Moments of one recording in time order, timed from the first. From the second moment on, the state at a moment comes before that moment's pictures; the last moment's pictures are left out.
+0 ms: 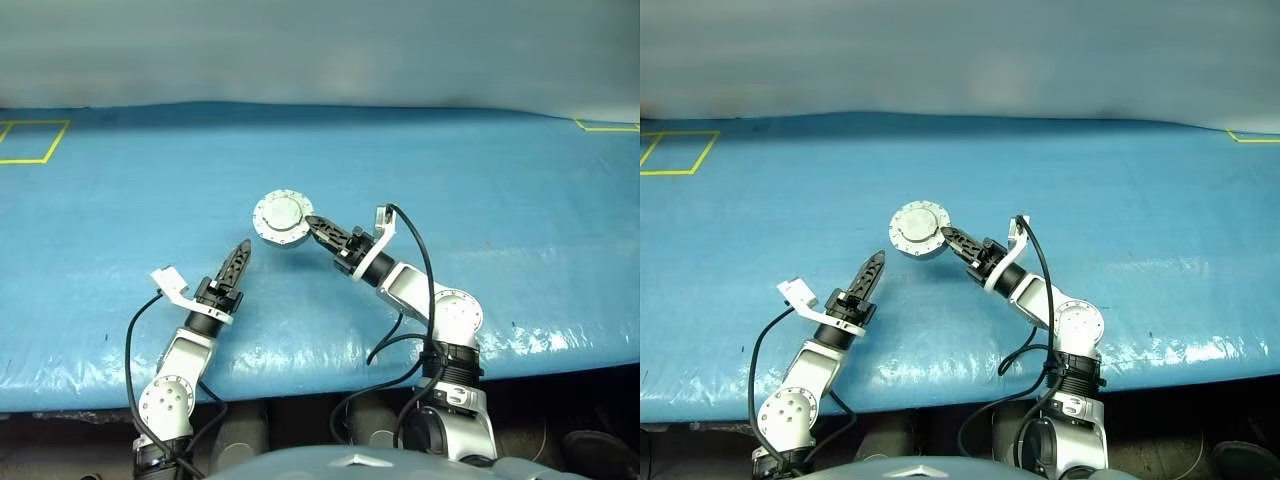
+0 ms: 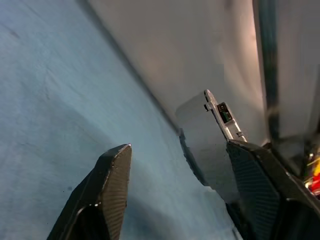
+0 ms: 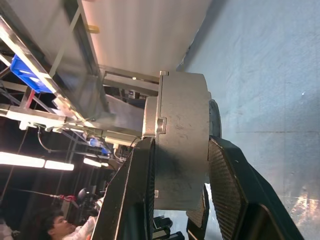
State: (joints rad) left arm 0.12 -0.01 0.23 -0.20 -1.11 0.51 -0.47; right arm -0.38 0.14 -0.34 0.03 1.13 1.09 0.20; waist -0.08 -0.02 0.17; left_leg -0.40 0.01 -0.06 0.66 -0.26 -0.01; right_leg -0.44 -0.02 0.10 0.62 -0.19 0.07
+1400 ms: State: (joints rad) left arm -0.02 -0.07 0.22 -0.10 -1.25 0.55 -0.51; right arm -0.33 0.12 -0.15 -0.09 1.22 1.07 0.15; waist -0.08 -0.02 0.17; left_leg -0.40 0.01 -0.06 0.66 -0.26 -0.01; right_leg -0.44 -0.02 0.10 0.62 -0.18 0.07
